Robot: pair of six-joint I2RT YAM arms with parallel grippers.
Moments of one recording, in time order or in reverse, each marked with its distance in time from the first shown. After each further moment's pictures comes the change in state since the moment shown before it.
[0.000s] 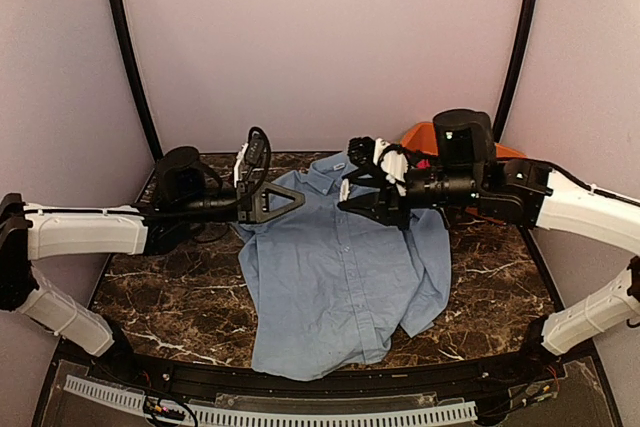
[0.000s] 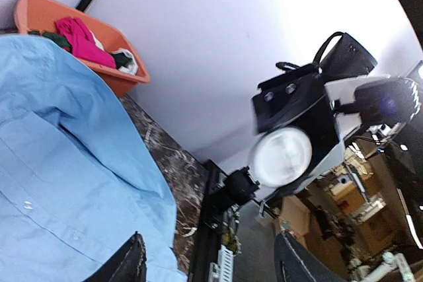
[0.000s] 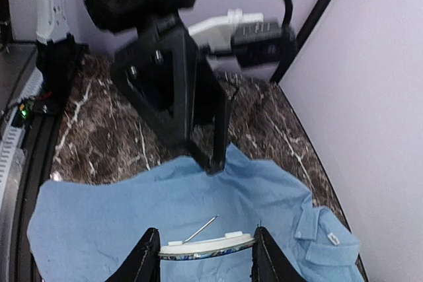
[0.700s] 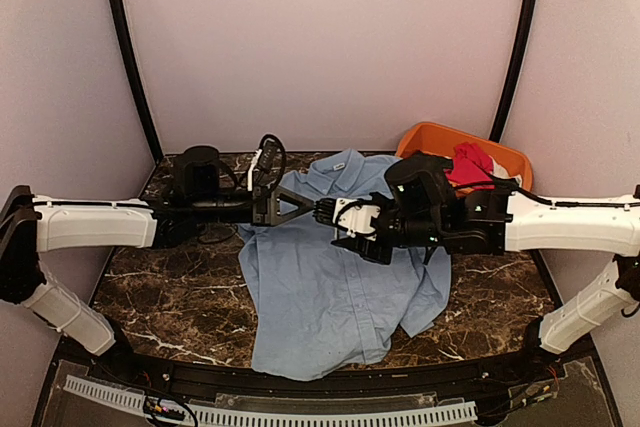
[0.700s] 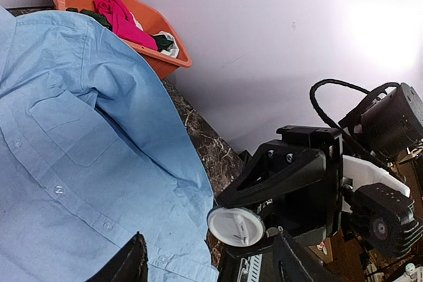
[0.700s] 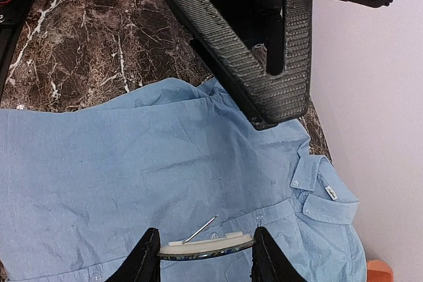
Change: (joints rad) left arm -0.017 0.029 0.078 -0.241 -0.115 0.137; right arm 0.140 0.142 -0.080 -0.033 0.396 -0.116
